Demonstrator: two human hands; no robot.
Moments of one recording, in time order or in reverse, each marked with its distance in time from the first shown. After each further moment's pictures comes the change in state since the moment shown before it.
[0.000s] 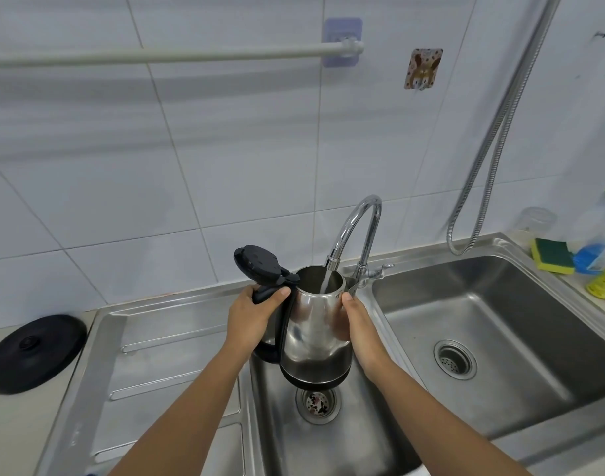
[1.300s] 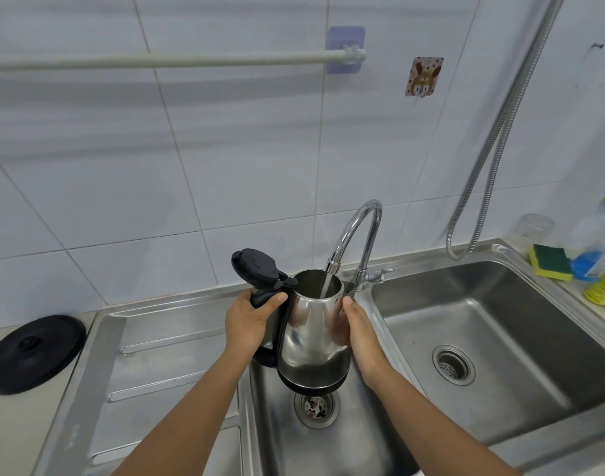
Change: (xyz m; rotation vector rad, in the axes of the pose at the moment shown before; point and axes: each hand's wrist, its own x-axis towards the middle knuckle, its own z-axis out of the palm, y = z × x) left_hand 0.002 -0.003 0.000 0.053 0.066 0.080; right_hand -0.003 0.000 0.000 0.062 0.000 -0.013
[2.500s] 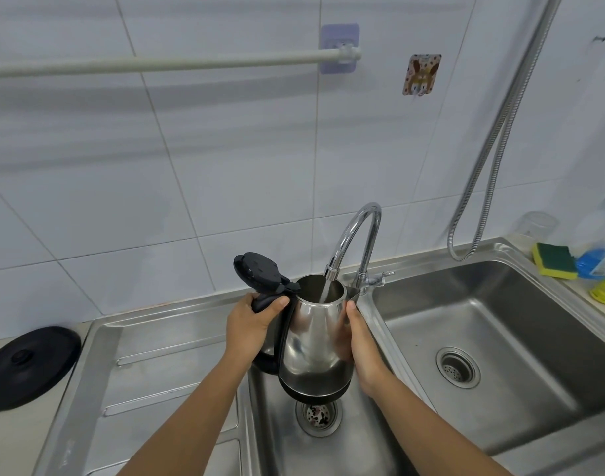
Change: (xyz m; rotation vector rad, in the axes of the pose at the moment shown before) left_hand 0.010 -0.002 0.005 -0.008 -0.039 -0.042; right_hand 0.008 0.006 0.001 0.097 0.019 0.101
